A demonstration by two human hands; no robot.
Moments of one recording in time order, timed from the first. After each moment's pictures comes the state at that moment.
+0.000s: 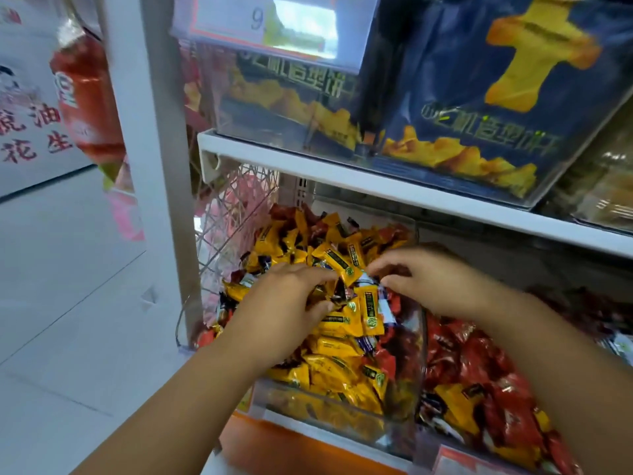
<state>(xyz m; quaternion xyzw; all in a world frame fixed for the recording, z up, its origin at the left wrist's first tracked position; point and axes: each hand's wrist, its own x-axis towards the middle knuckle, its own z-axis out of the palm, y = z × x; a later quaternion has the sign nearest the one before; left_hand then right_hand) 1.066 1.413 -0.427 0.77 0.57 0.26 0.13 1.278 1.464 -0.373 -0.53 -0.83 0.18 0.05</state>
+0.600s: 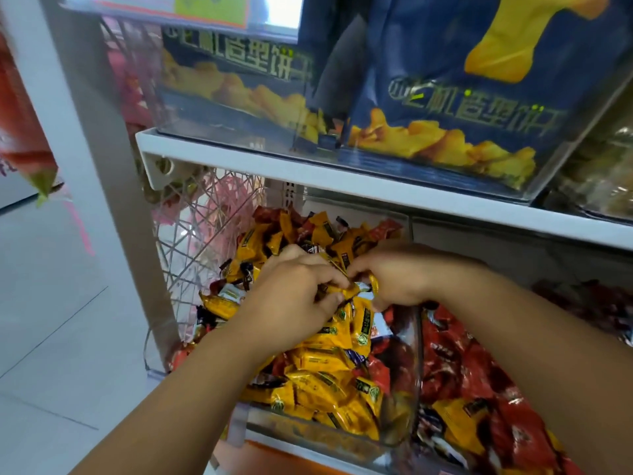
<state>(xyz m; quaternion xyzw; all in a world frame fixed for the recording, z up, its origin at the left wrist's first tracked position) 1.088 1.450 -0.430 0.80 0.52 0.26 0.09 1.259 1.506 -0.383 -0.49 -0.85 0.07 -0.16</state>
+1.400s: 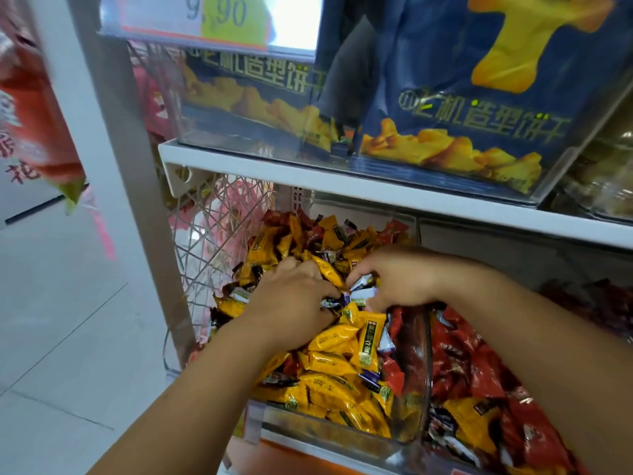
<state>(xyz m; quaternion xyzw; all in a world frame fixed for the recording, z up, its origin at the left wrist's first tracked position) 1.080 1.454 -0.433 0.81 0.58 0.10 0.05 1.254 1.498 -0.379 -0.51 -0.84 0.16 -0.11</state>
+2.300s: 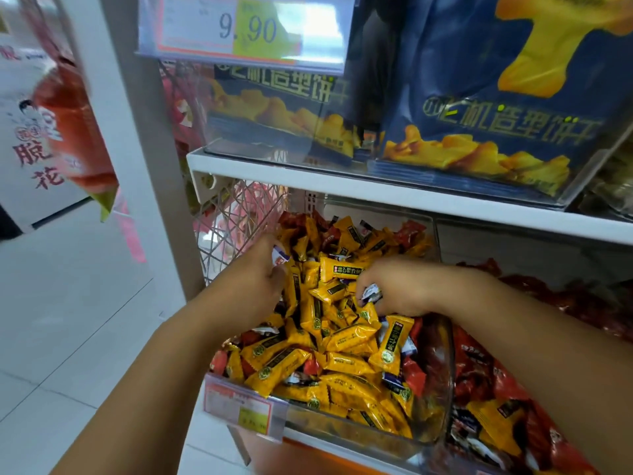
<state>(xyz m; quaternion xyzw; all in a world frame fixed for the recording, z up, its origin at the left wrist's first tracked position) 1.025 1.440 -0.400 0.68 0.64 0.26 0.24 1.236 1.497 -0.393 -0.48 -0.86 0.11 -0.15</state>
